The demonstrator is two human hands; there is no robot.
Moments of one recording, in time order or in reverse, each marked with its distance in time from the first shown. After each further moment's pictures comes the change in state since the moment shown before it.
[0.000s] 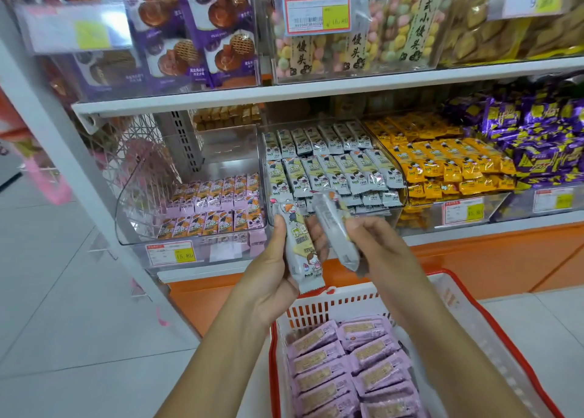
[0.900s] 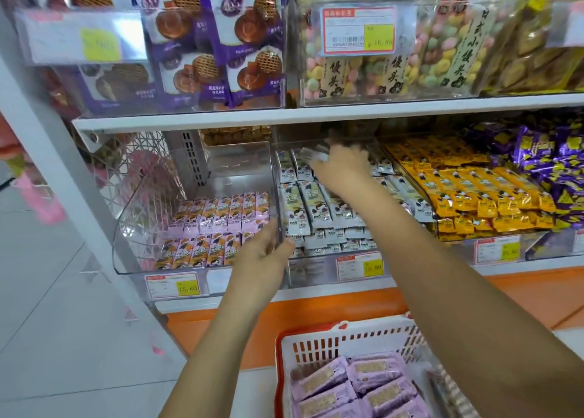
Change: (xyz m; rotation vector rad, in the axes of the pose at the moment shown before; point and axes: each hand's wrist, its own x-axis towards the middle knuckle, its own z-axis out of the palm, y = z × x) left_hand 0.024 0.054 -0.014 1.003 0.279 0.360; right_hand 0.199 -0.066 0.071 -1.198 0.099 -0.127
